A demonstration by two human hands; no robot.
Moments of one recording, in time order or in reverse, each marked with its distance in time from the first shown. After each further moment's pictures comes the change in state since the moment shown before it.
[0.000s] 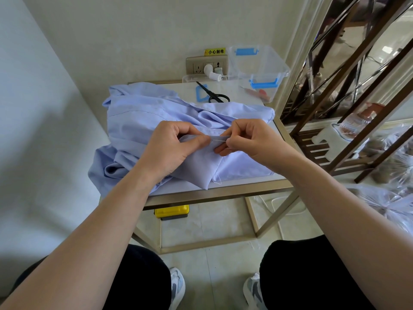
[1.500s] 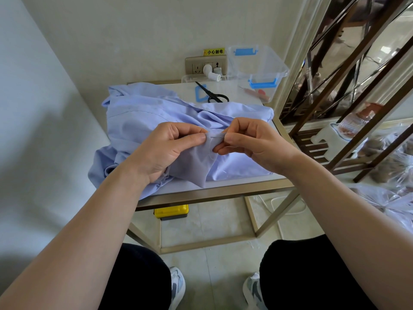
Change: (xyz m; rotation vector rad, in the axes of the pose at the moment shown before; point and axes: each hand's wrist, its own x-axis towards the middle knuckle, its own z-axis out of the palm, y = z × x) left_hand -0.002 0.003 -0.006 -0.332 -0.180 -0.144; right_hand 0.001 0.012 -0.008 0.283 -0.144 -0.069
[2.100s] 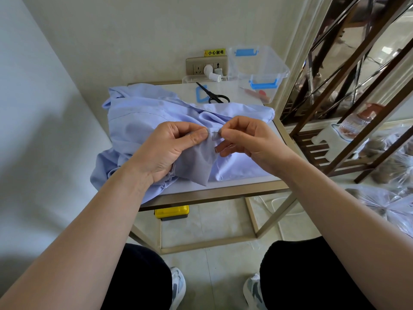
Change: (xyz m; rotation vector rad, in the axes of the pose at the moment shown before) left_hand 0.002 0.001 0.003 -0.065 0.016 0.025; right_hand 0.005 0.004 0.004 -0.029 0.119 -0.004
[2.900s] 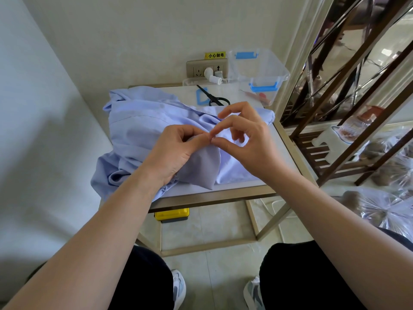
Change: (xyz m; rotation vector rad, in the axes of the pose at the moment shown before) left_hand 0.006 -0.004 0.010 0.229 0.125 0.050; right_hand 0.002 0.003 0.013 -0.719 0.229 -0.508
